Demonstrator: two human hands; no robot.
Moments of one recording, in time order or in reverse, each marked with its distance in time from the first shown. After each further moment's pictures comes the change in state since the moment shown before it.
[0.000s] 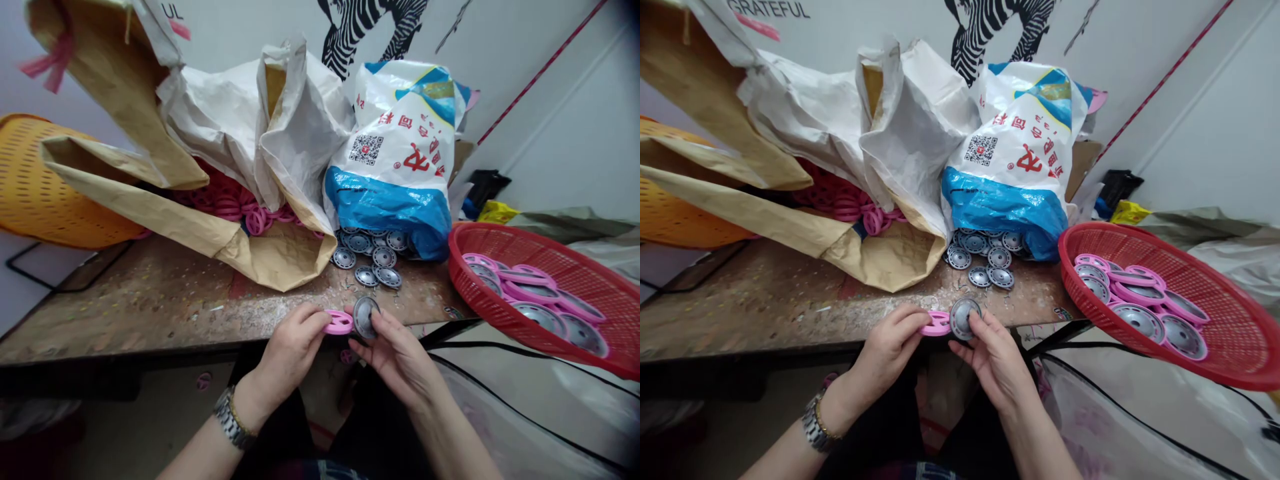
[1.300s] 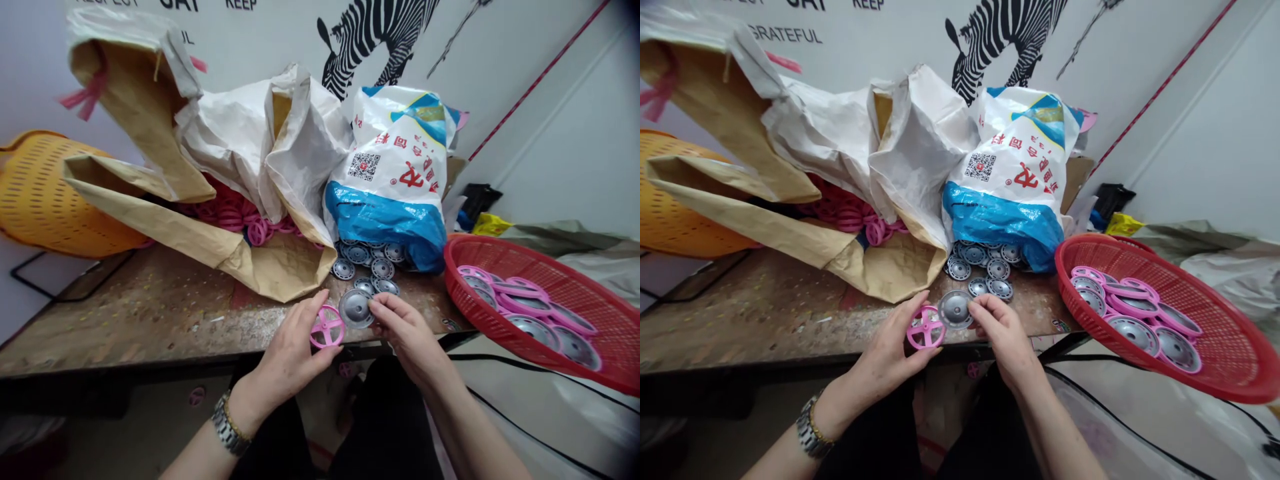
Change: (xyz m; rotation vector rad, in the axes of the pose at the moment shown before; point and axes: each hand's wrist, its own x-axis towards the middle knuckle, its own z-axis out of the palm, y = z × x) left_hand 0.006 -0.007 -0.007 0.168 -0.024 0.047; right_hand 0.018 -0.038 0.011 -0.531 0.055 -0.322
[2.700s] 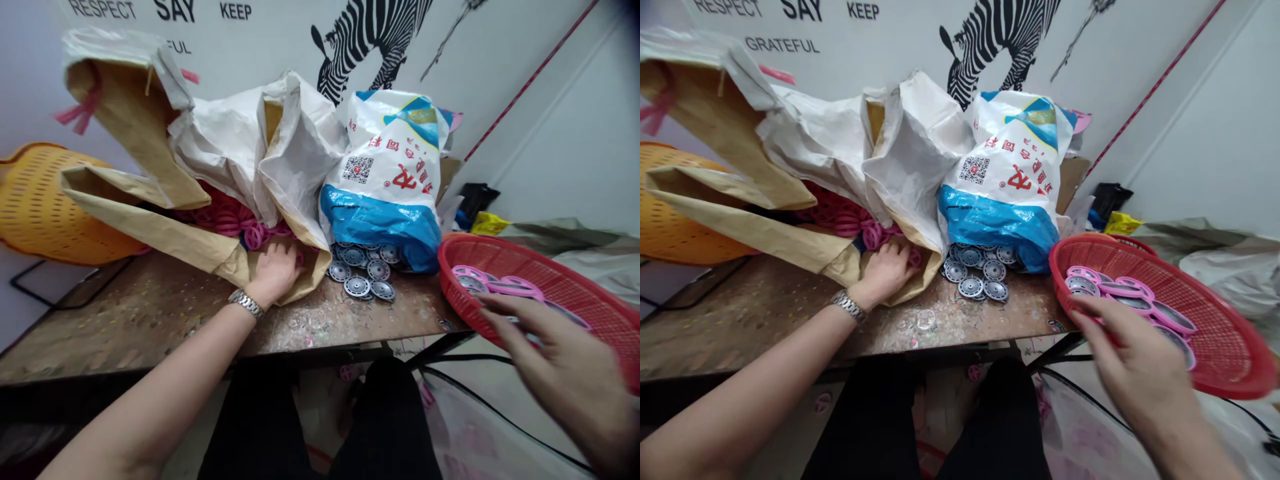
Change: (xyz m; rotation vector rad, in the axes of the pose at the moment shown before) left_hand 0.115 -0.063 -0.027 0.787 -0.204 -0.275; right_hand -0.044 -0.042 -0.143 -1.207 0.434 -0.642
